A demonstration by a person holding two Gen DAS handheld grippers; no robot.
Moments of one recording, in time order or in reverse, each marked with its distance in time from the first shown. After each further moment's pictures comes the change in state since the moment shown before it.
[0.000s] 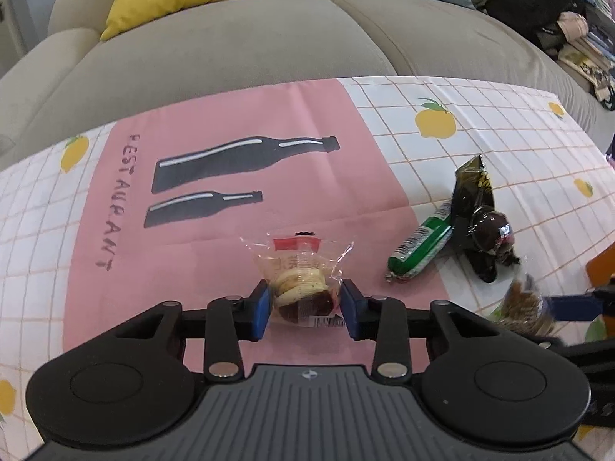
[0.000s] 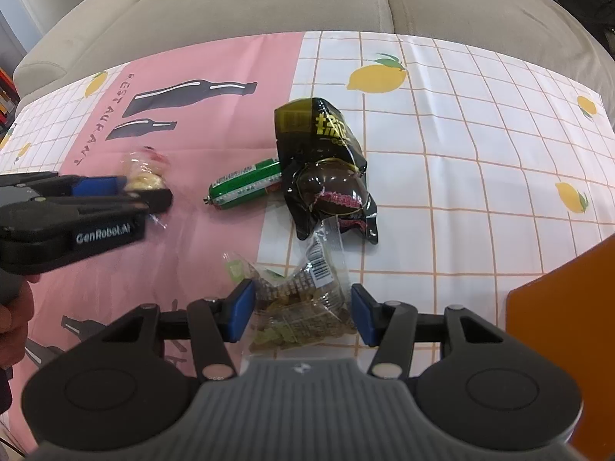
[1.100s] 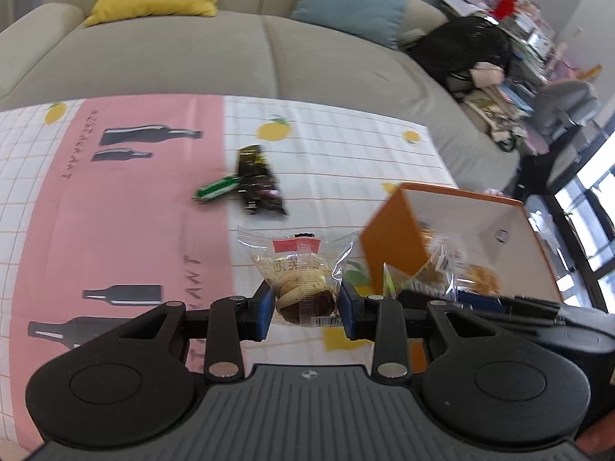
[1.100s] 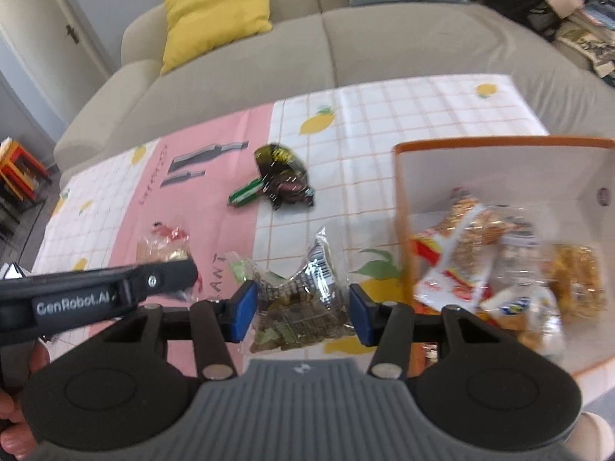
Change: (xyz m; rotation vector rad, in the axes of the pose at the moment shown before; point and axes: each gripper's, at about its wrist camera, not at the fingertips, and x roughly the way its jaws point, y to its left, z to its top) left arm -0.188 -0.117 -0.055 -0.141 -0.043 -0.240; right arm -0.187 -0.070 -0.105 0.176 -0.215 0.075
